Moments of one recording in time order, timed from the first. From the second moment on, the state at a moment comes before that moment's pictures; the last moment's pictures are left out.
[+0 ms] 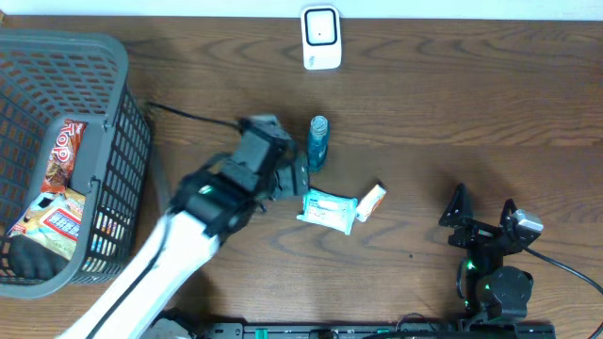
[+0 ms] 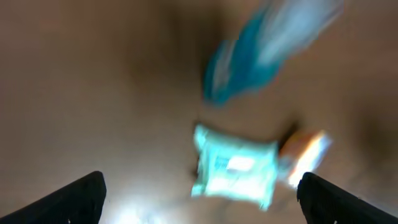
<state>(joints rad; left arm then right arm) -0.59 1.25 1.11 -0.77 -0.08 -0.60 -0.02 0.01 0.02 -0.07 0.15 0.36</state>
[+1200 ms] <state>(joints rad) 0.71 1.52 1.37 -1.19 -0.19 -0.69 -0.02 0.01 0.02 -0.07 0.15 0.36</state>
